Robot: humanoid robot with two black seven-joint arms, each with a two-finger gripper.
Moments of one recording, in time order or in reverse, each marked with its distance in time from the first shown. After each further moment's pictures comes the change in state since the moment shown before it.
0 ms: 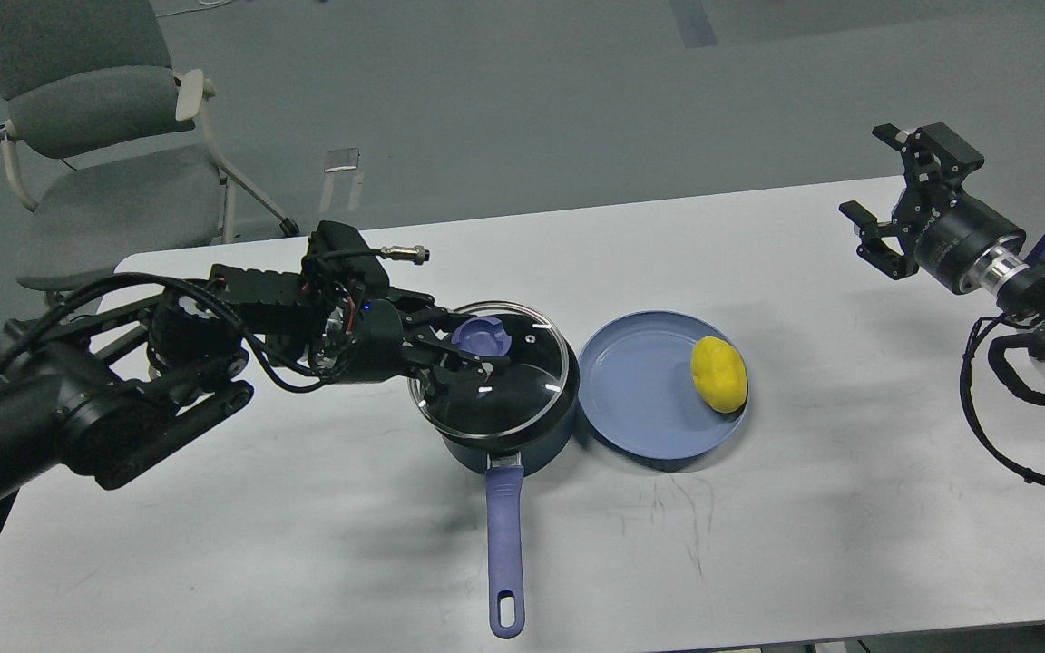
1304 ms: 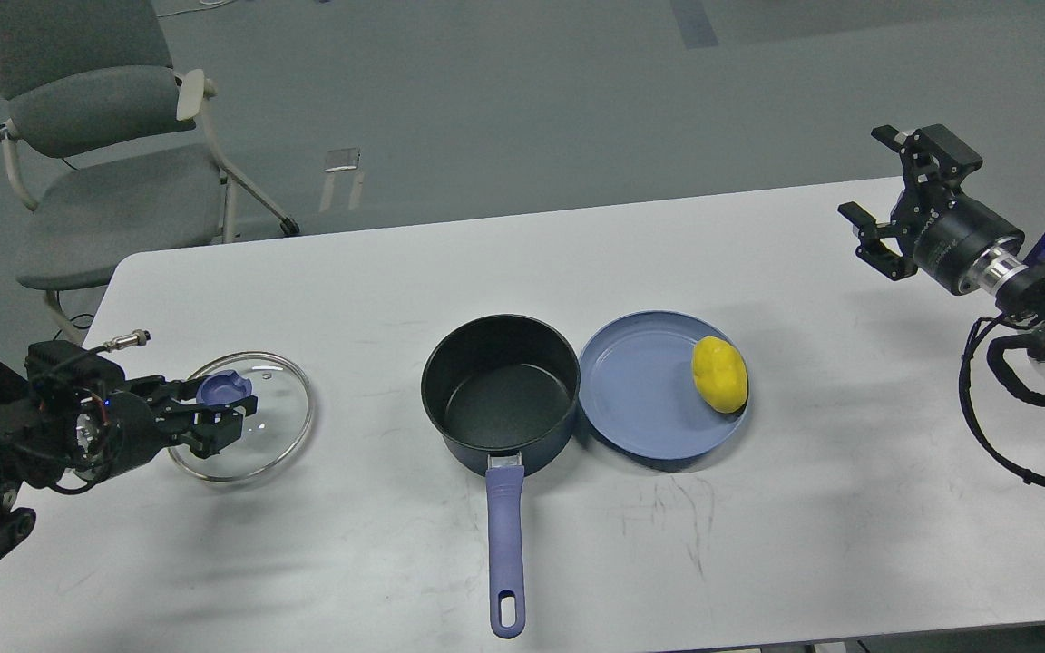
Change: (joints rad) left arm 0.365 0.246 0.035 0.324 -0.185 0.355 0.000; right arm -0.001 0.002 0.000 0.000 0.000 0.000 0.000
